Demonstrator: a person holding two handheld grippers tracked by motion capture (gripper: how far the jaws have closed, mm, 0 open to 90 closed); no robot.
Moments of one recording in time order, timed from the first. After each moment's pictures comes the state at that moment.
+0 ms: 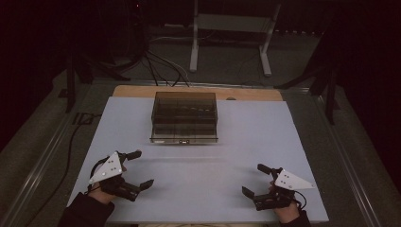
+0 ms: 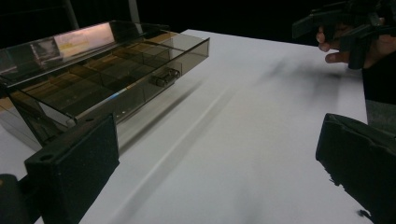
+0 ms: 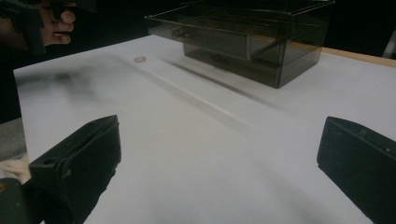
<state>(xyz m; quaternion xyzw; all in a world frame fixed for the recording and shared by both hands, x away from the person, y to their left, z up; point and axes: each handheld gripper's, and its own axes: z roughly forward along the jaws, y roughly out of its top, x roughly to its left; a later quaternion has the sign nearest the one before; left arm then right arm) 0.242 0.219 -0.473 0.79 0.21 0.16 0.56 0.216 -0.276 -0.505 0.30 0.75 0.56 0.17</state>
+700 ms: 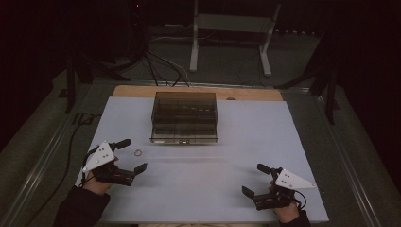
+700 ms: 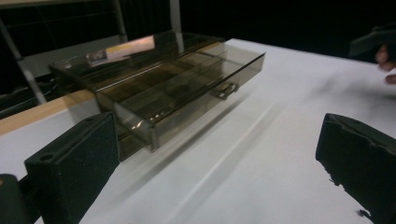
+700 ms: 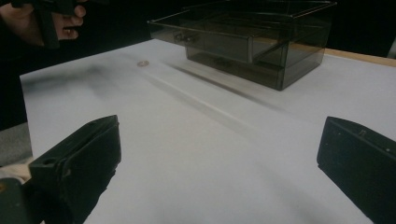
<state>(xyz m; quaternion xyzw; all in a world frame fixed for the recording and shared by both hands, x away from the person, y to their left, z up) 0.264 0.240 -0.463 0.76 0.27 0.22 0.55 0.217 -0.276 -0.505 0.30 0.75 0.57 0.16</state>
